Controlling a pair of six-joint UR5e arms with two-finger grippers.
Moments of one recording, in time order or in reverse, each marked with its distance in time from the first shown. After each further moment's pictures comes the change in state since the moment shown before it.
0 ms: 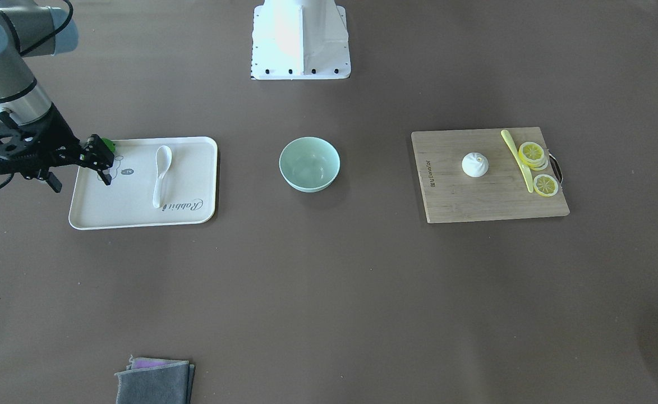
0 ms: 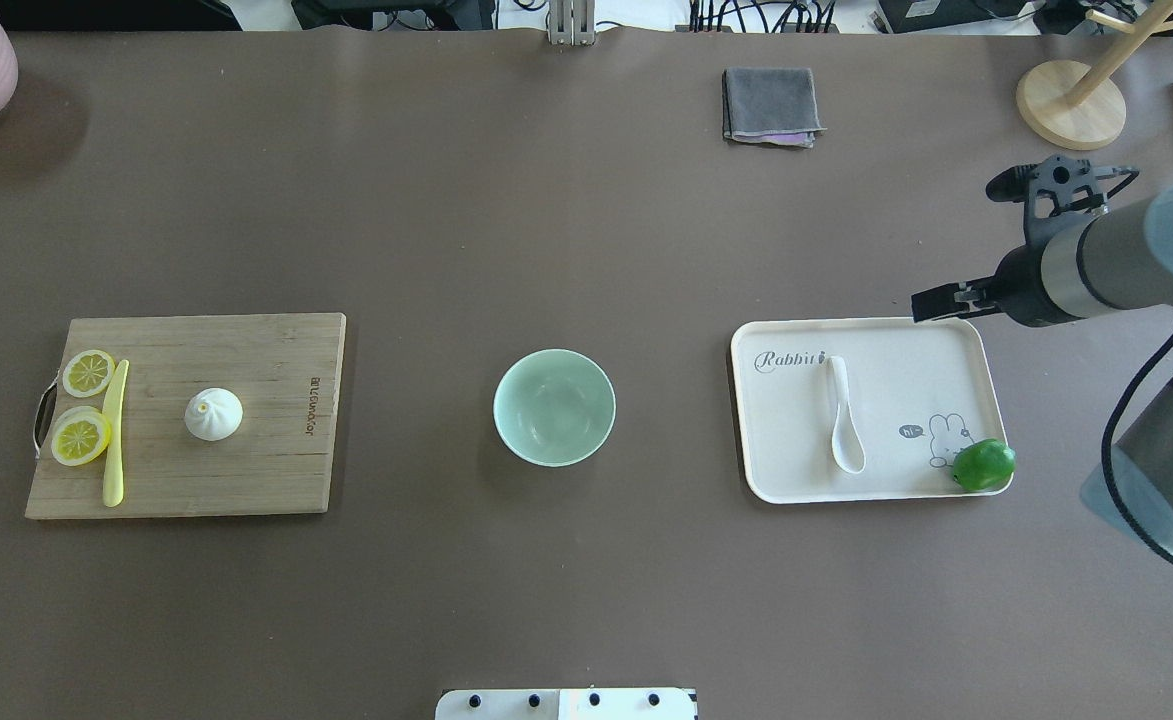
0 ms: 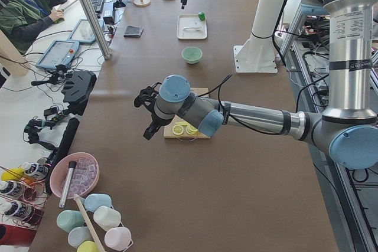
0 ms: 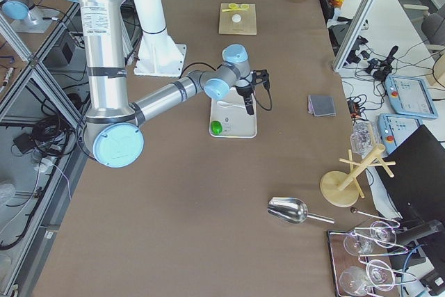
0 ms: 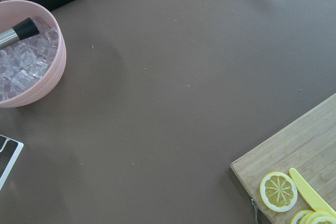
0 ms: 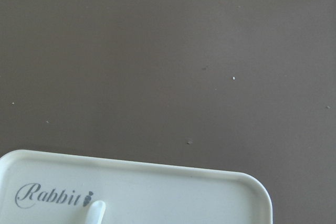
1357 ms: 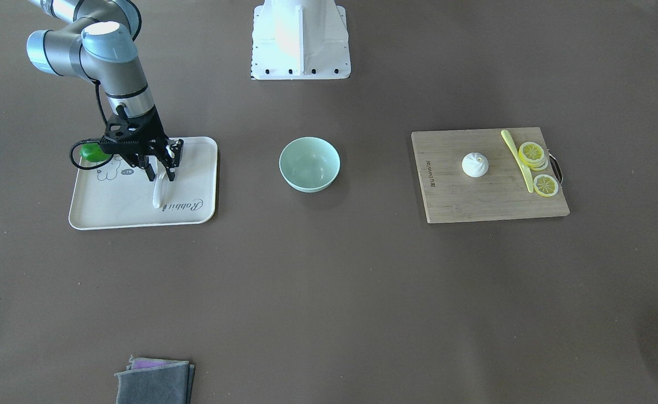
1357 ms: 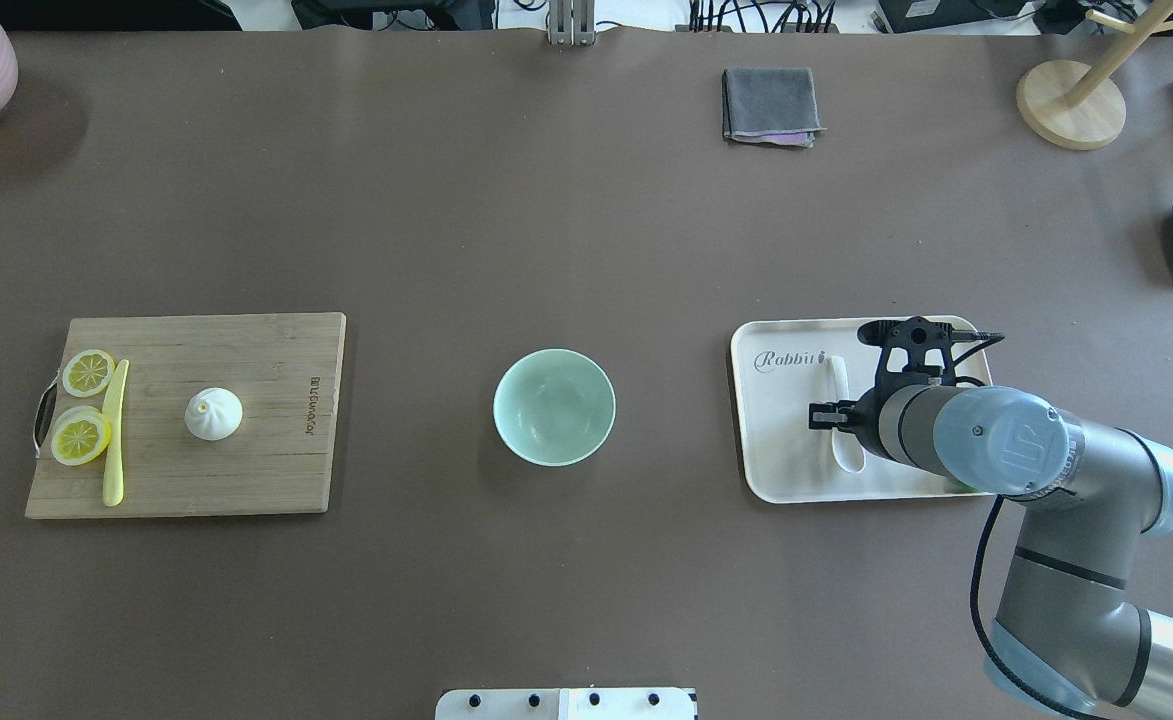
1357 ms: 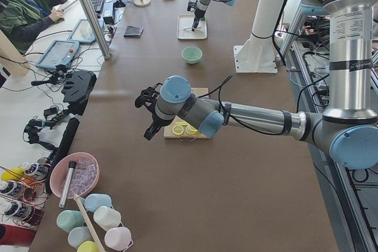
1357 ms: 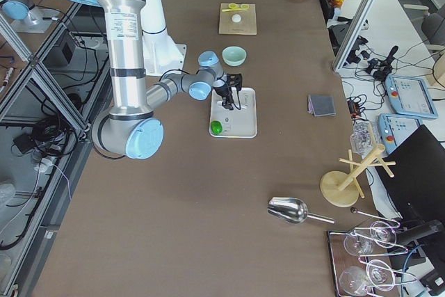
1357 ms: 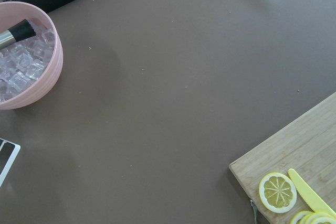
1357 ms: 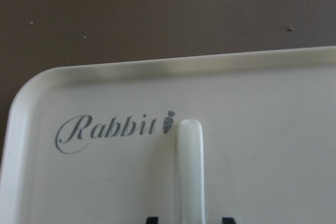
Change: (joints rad) left arm 0.002 0.006 0.001 -0.009 0.003 0.001; right arm -0.332 0.028 -0.076 0.088 -0.329 0.378
